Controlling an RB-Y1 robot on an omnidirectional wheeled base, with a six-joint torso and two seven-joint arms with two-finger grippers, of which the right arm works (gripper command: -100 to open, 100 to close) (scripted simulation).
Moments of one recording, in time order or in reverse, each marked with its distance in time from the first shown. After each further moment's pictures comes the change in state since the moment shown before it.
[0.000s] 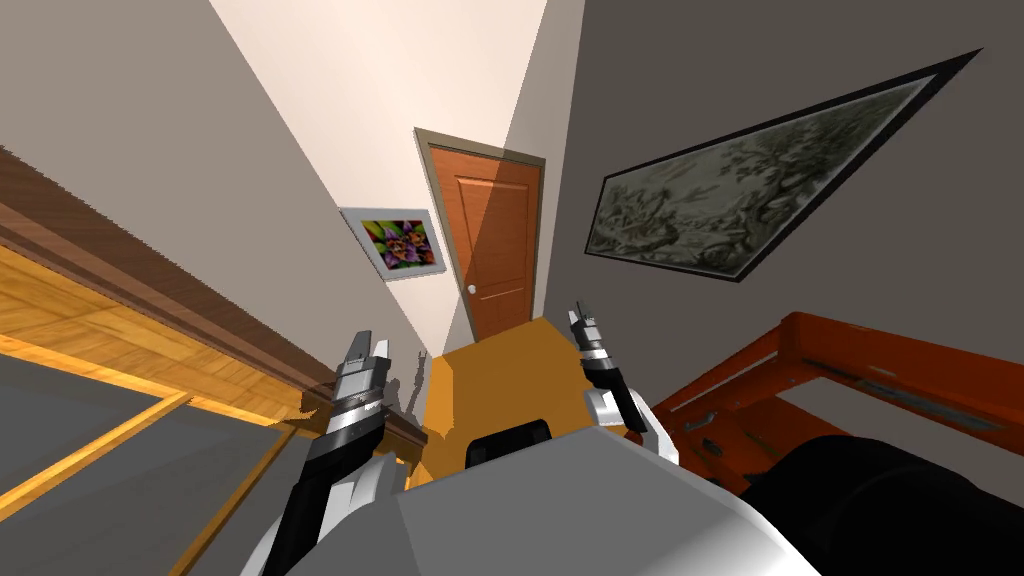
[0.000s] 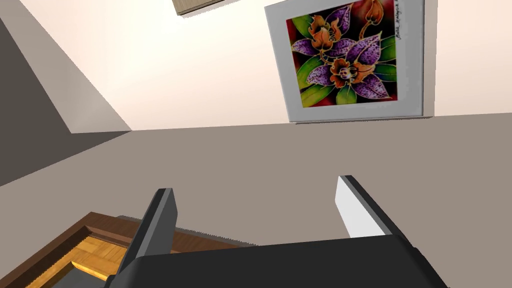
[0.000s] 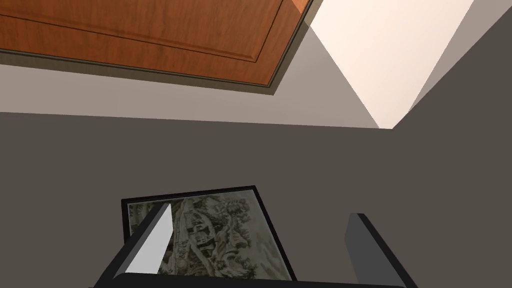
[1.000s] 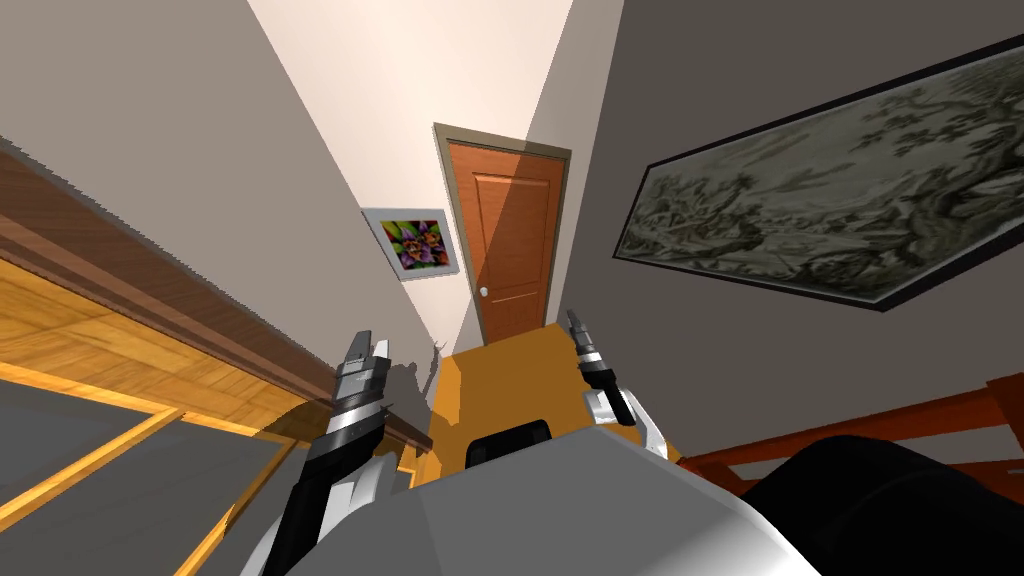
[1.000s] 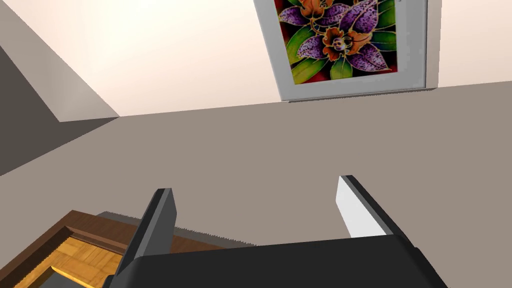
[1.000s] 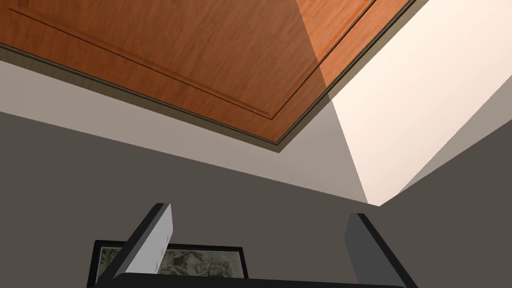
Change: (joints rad) arm -0.055 -0.019 -0.034 0.187 0.086 -0.059 0.195
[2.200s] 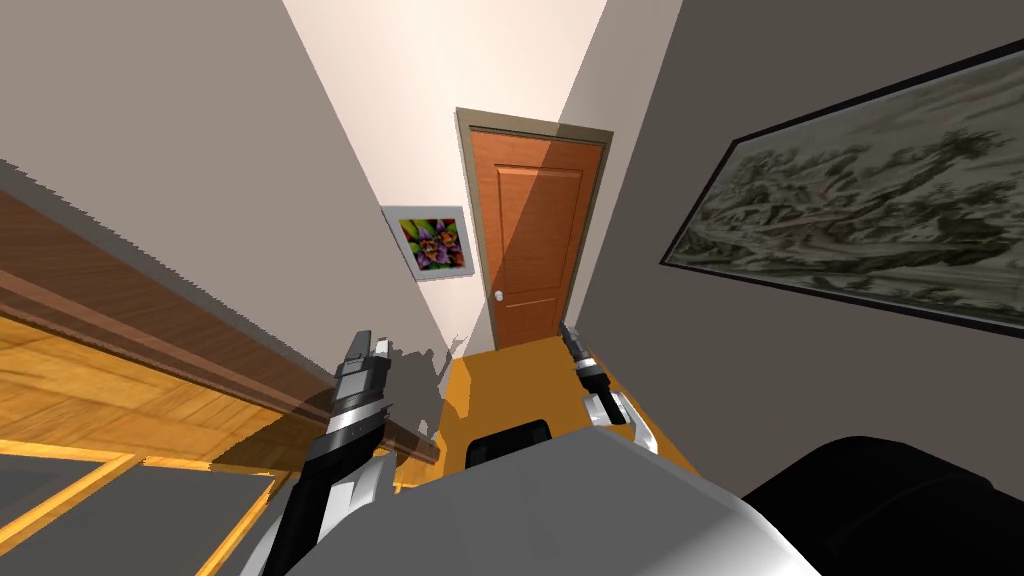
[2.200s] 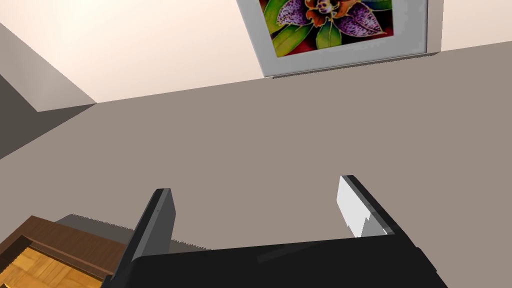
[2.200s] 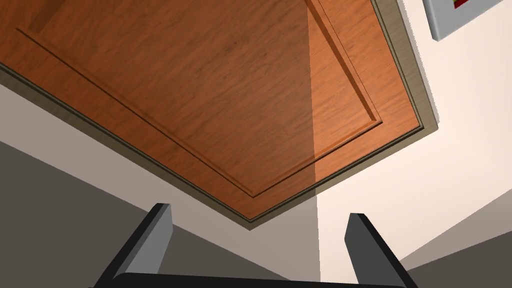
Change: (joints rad) arm -0.062 0.000 -0.037 0.230 0.112 -0.076 0.250
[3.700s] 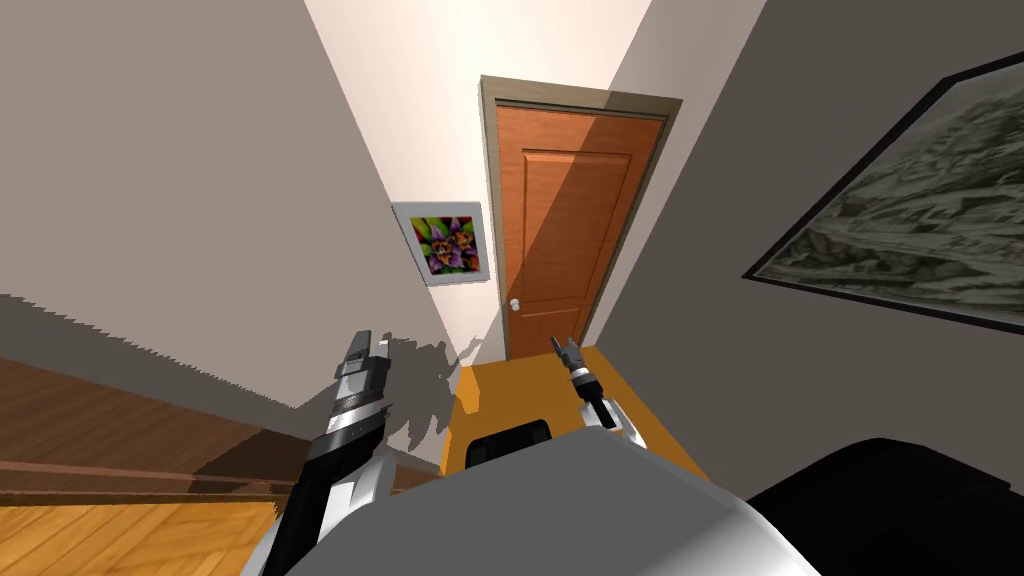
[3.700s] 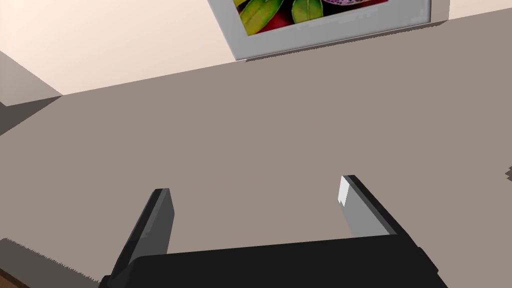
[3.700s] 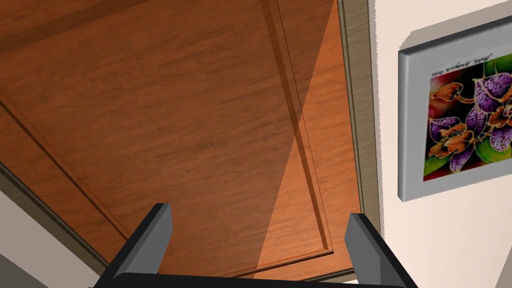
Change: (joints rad) arm -0.082 0.028 -0.048 0.293 0.141 -0.095 0.314
